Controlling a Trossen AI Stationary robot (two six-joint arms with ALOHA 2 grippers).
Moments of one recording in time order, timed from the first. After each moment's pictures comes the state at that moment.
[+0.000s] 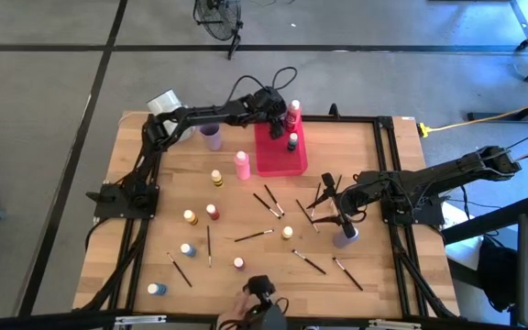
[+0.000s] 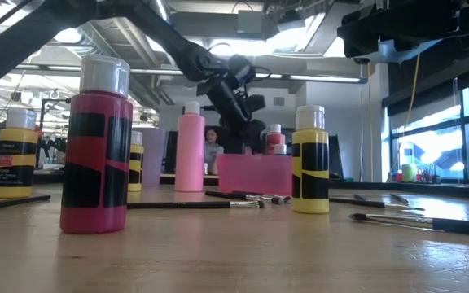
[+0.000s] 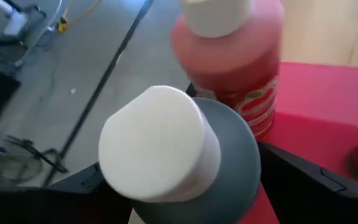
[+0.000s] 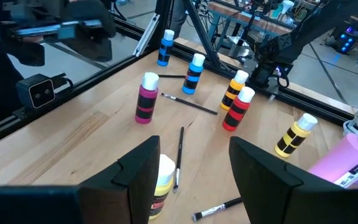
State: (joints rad) left arm 0.55 2.15 1.66 -0.21 -0.20 0.33; right arm 0.20 0.98 0.46 0.23 -0.14 -0.28
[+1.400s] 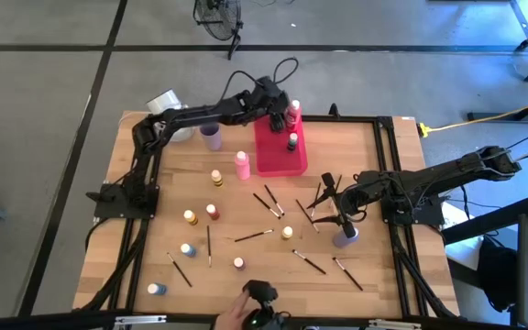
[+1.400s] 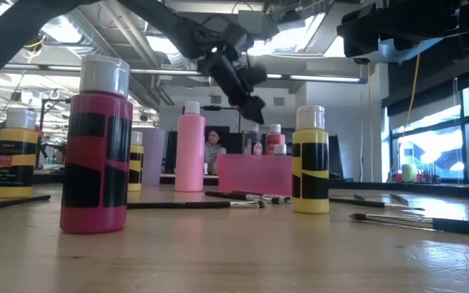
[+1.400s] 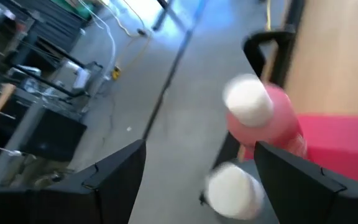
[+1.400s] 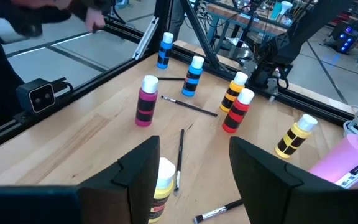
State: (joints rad) left arm 0.51 2.03 1.66 -0.15 -0.33 0.51; right arm 0.20 0.98 0.46 0.24 -0.14 -0.27
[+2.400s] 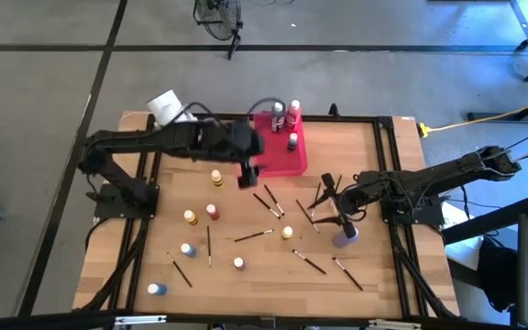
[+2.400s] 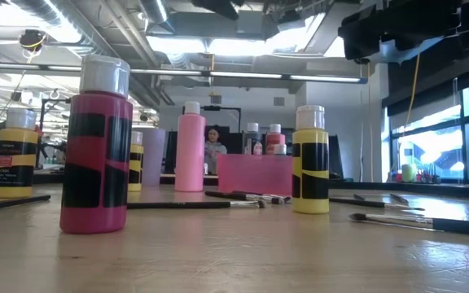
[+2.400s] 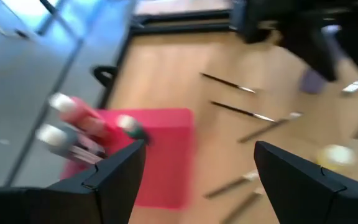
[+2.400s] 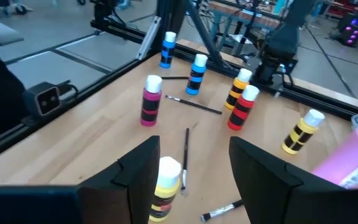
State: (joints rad) left arm 0.03 1.55 1.67 -0.81 -0.26 0.02; right arm 0.20 0.98 0.46 0.23 -0.16 -0.23
